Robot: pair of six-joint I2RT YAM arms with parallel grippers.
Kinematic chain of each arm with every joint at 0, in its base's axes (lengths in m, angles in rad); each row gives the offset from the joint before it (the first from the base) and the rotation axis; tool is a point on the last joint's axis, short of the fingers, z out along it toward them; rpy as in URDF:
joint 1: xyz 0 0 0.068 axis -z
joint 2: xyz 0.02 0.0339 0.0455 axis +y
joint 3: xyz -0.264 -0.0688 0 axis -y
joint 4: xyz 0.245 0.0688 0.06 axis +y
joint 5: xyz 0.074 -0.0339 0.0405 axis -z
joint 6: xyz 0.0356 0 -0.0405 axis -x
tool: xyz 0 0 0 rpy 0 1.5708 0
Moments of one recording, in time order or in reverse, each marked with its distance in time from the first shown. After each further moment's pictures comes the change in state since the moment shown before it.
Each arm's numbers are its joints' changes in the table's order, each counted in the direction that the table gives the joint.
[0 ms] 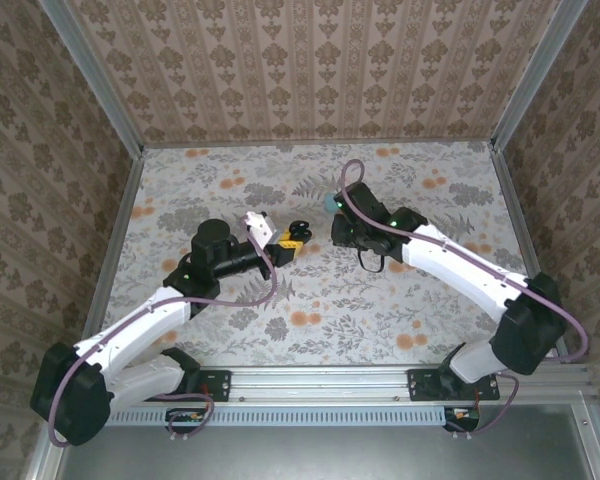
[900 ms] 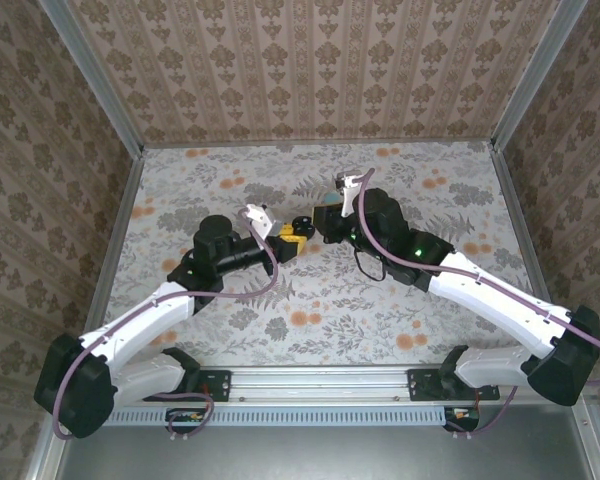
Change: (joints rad) left arm 0.000 0.044 0.026 -0.058 0.029 0.128; right arm -0.115 -0.207 -0.108 -0.408 -0.031 0.223
